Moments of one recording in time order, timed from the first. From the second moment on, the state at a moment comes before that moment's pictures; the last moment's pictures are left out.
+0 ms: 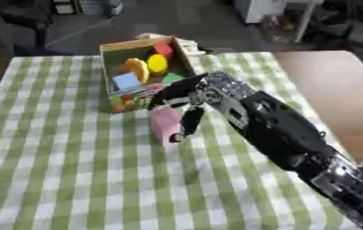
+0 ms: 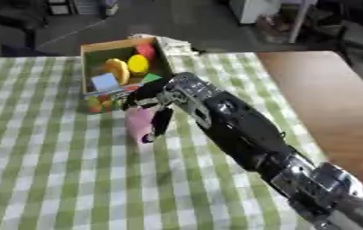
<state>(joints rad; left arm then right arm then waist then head) -0.08 0.20 0.04 -1.89 -0.14 0.18 -0.25 -0.76 -0.34 0.43 -1.18 1.00 -0.29 0.70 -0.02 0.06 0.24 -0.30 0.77</state>
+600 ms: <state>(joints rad) -0.08 0.20 0.04 -1.89 -0.14 0.18 -0.25 -0.76 -0.34 0.39 -1.13 1.04 -0.26 0.54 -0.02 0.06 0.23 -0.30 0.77</state>
